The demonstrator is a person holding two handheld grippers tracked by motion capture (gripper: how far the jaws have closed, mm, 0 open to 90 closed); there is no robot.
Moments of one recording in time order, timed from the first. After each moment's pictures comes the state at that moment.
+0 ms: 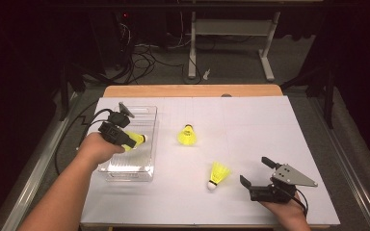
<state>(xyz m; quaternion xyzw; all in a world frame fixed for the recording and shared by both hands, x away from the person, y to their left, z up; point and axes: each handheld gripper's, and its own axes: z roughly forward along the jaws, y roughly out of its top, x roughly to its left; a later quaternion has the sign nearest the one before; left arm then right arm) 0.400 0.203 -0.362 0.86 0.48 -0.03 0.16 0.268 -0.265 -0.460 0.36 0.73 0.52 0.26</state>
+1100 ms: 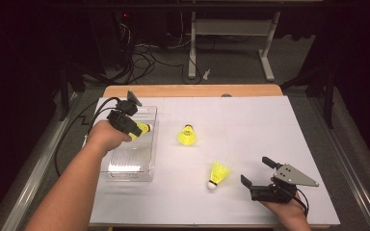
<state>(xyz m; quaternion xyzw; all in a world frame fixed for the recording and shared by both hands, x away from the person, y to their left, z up) 0.430 0.184 -0.352 0.86 0.49 -0.01 0.15 0.269 -0.267 -0.460 0.36 0.73 0.52 0.25</state>
